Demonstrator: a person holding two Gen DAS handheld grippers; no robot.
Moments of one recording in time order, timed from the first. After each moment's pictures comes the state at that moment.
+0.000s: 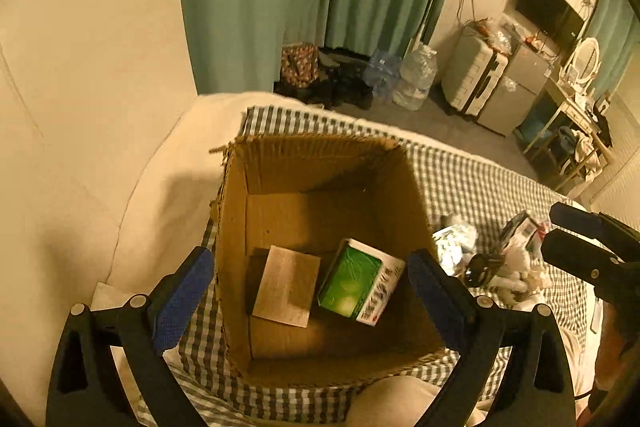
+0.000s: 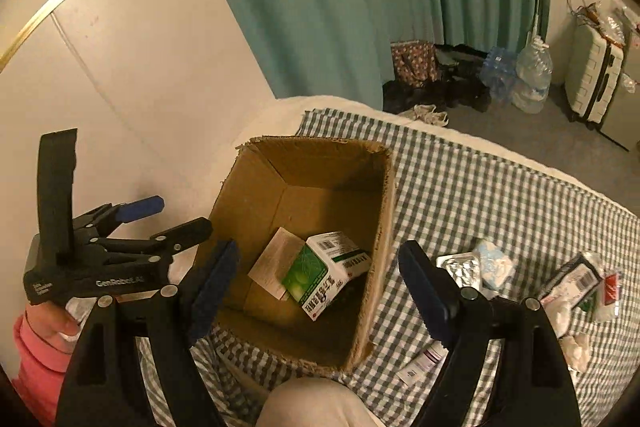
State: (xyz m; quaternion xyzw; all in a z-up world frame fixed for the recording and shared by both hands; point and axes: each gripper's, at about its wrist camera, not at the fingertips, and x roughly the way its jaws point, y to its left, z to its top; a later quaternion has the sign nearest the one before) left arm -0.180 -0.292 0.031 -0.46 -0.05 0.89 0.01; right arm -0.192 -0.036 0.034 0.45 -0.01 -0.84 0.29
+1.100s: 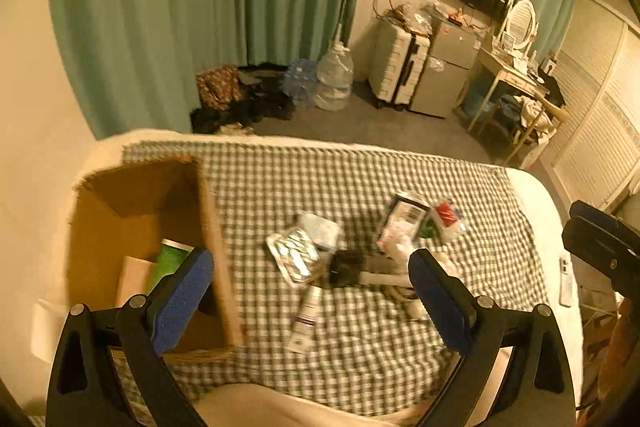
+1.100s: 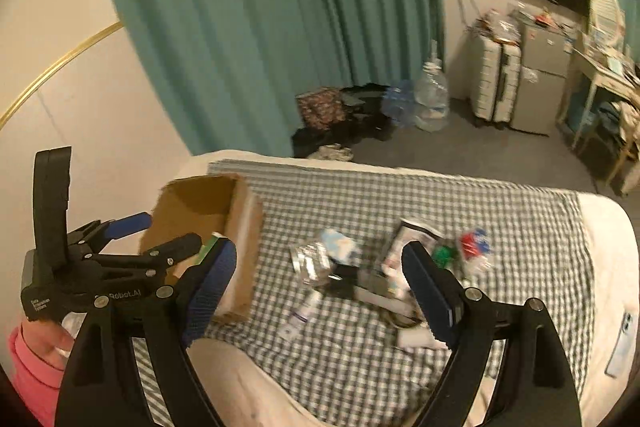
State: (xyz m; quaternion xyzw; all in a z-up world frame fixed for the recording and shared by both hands) left arm -0.152 -0.053 0.058 -0.44 -0.01 0.89 0.11; right arm -0.119 0.200 0.086 0.39 -0.05 -0.91 0.16
